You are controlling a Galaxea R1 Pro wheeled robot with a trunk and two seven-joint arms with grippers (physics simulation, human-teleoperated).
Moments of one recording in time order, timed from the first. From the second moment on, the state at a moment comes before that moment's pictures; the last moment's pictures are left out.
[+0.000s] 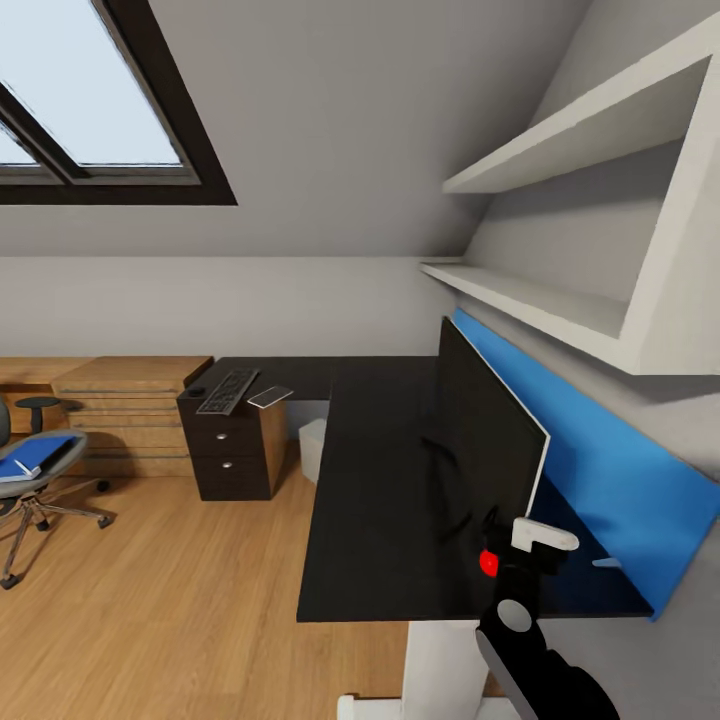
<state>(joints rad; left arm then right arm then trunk) 0.01 0.03 -0.07 -0.16 0.23 -0.52 0.23 -0.29 -0.11 0.40 -1.28 -0.18 0.03 -0.88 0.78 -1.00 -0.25</state>
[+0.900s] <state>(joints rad) 0.01 0.03 -0.07 -0.16 0.23 -0.52 0.23 -0.29 -0.11 0.40 -1.29 -0.18 0.02 -0.88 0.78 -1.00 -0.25</state>
